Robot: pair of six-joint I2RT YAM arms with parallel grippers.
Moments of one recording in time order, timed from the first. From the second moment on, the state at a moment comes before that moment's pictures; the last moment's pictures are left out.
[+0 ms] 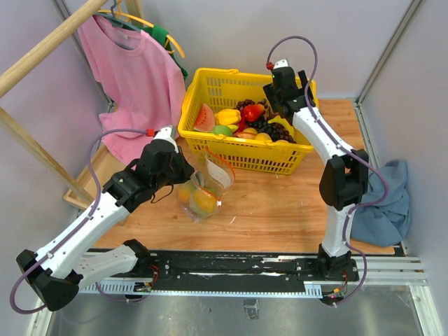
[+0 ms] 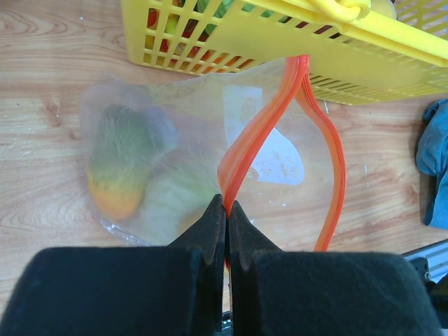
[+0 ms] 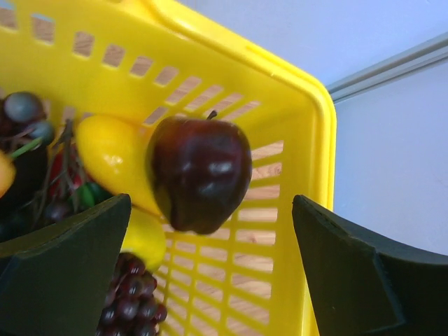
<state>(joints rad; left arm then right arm) -0.66 0.97 1.03 -0.64 -0.22 -0.66 0.37 1.95 1.83 -0.41 0.58 -0.27</state>
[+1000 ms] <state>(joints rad) -0.66 1.01 1.02 -0.63 -0.21 -0.66 0.27 2.04 1.88 -0.35 0.44 -0.25</state>
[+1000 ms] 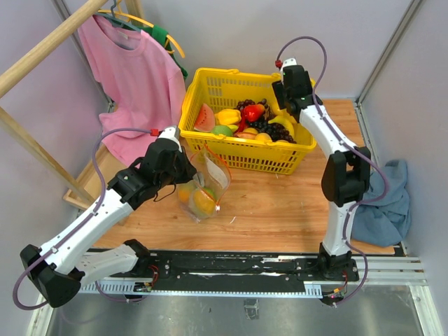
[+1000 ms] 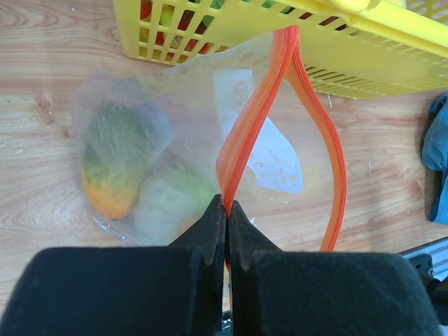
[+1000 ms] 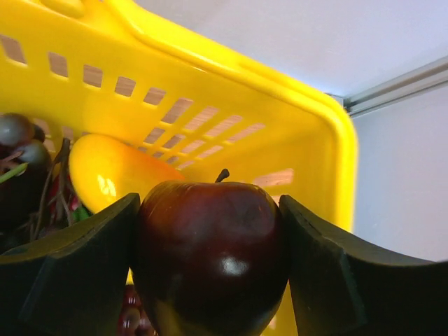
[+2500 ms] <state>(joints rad) -0.66 0.97 1.02 -0.63 -0.20 -0.67 0.89 1.39 1.10 0.12 -0.21 0.14</state>
